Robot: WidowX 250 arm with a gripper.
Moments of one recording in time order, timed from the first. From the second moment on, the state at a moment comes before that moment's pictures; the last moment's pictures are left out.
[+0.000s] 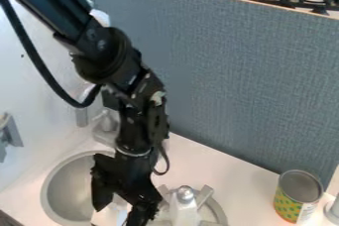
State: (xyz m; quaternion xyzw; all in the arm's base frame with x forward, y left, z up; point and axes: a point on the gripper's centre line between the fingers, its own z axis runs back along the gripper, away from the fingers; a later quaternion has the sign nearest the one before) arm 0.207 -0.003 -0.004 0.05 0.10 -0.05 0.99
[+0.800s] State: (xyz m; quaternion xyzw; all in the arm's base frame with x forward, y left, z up) arm 0.217 0.023 -0.006 0.06 0.10 -0.06 0.99
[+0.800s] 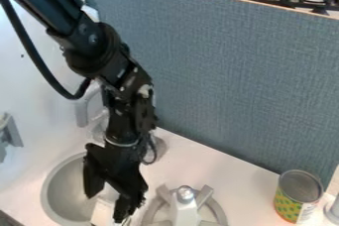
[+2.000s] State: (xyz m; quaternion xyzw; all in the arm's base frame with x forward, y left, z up) arm 0.217 0.026 -0.037 0.01 0.08 -0.02 1.00
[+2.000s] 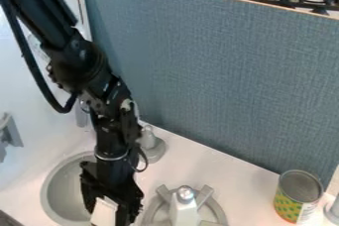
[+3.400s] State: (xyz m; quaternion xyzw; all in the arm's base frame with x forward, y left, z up) arm 0.242 -0.093 0.007 -0.06 0.10 -0.16 0.98
